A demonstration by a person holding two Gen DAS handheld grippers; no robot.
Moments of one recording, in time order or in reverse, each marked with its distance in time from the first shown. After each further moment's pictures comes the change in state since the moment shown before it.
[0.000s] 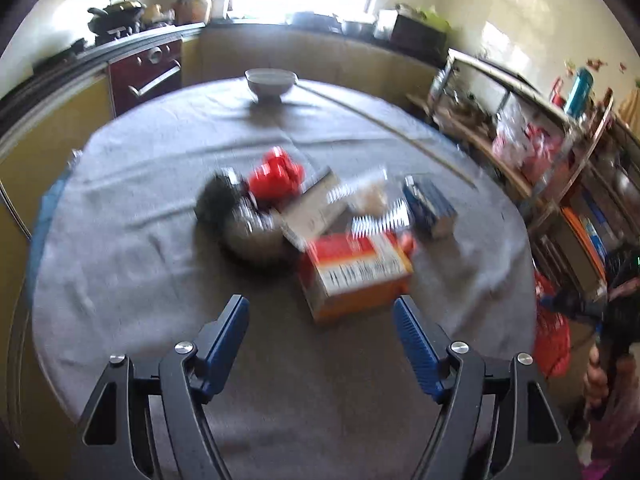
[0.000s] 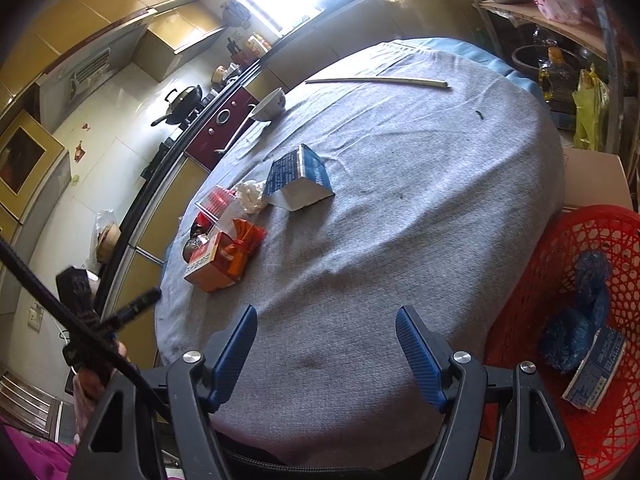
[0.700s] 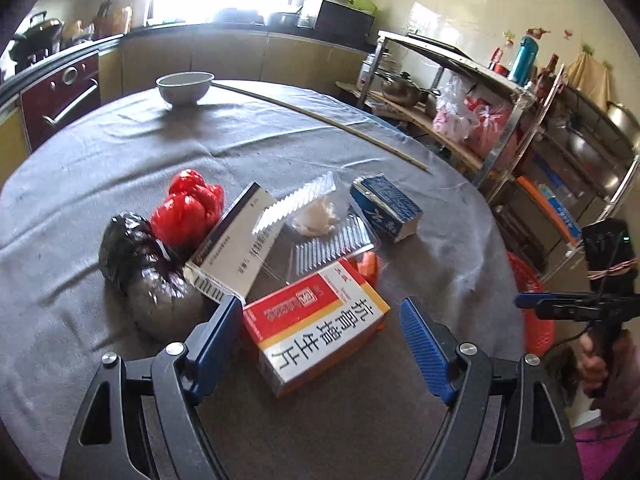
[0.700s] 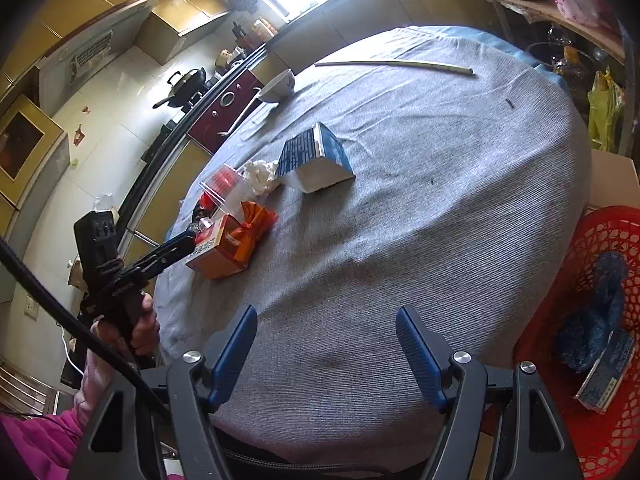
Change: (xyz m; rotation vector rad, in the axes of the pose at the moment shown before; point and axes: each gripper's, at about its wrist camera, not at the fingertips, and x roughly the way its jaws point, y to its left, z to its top) left arm 0.060 -0.008 0.024 0.172 0.052 -0.252; right arm 0.023 0.016 -0.003 -0.025 0.053 -0.003
